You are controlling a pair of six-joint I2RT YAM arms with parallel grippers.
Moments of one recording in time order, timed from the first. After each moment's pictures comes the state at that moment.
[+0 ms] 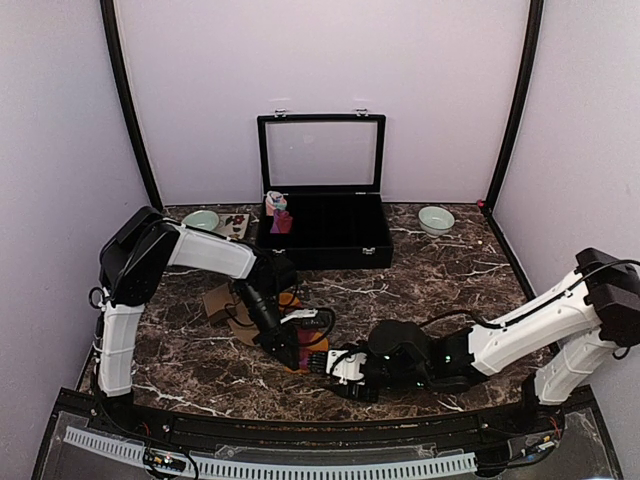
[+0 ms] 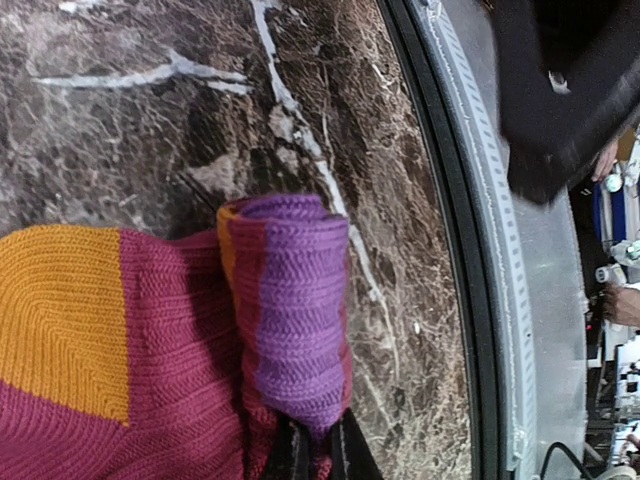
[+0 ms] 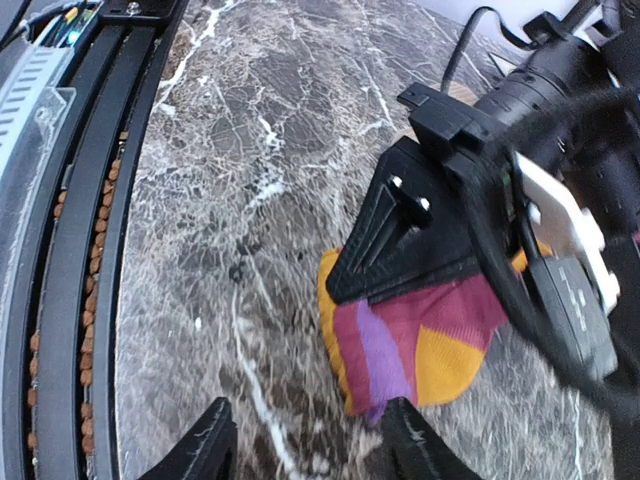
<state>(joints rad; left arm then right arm) -0.75 2.16 1.39 -0.99 0.86 0.88 1.34 1.53 0.61 0.30 0.08 -0.31</state>
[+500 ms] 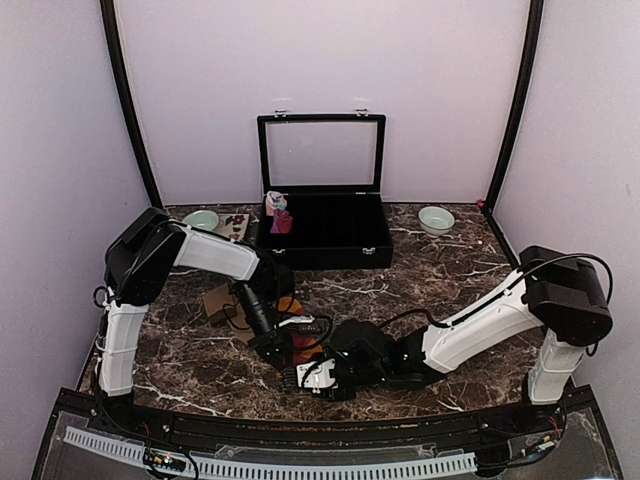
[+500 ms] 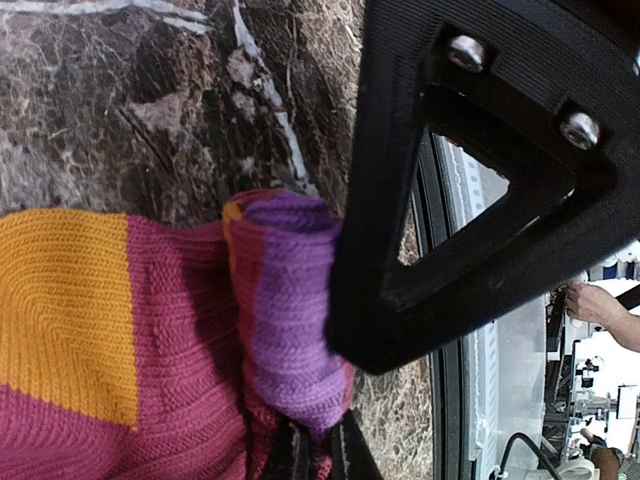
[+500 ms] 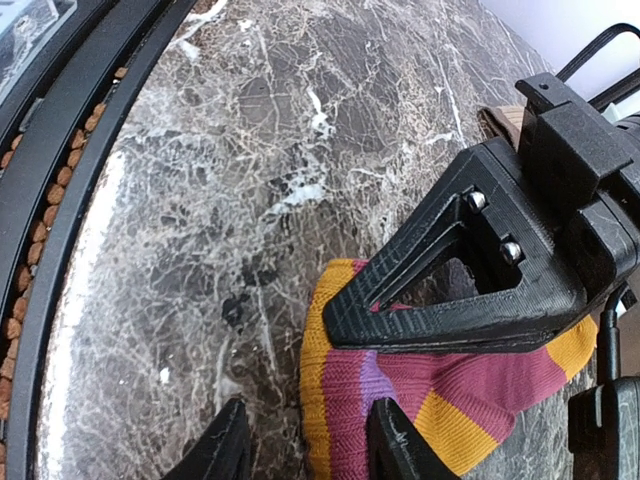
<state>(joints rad) -0.75 2.20 1.41 -1.12 0.88 0.91 1.30 1.82 0.81 0.32 -0.02 -0.58</state>
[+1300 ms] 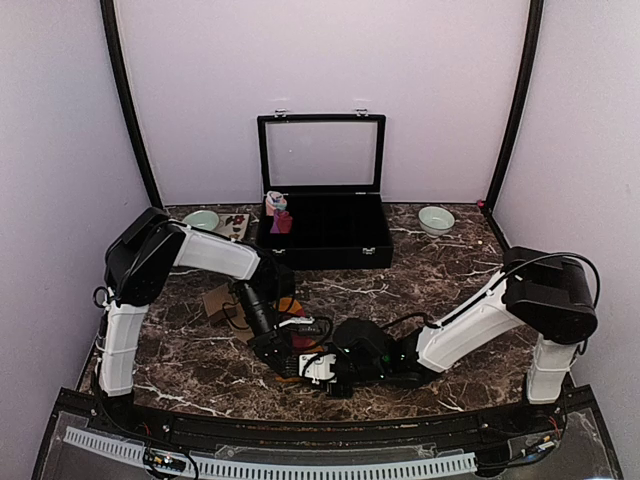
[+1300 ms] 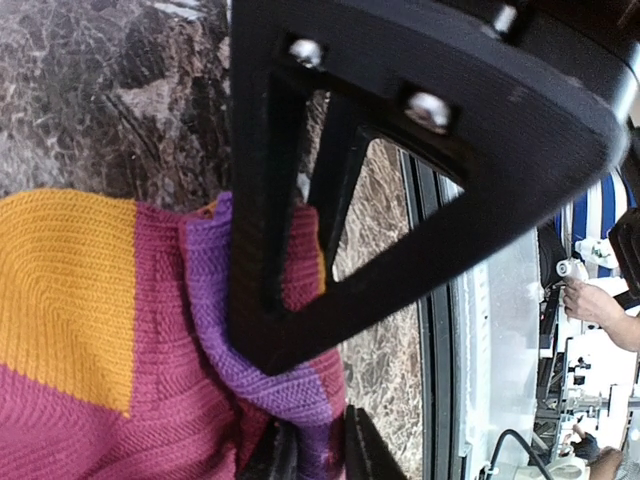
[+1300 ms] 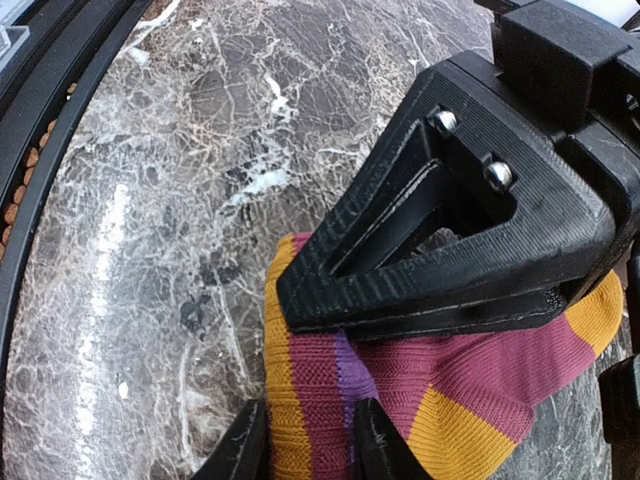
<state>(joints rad) -0.74 2.20 1.42 -1.15 0.86 0.91 1.26 1.89 0.79 0.43 -0.06 -0.48</state>
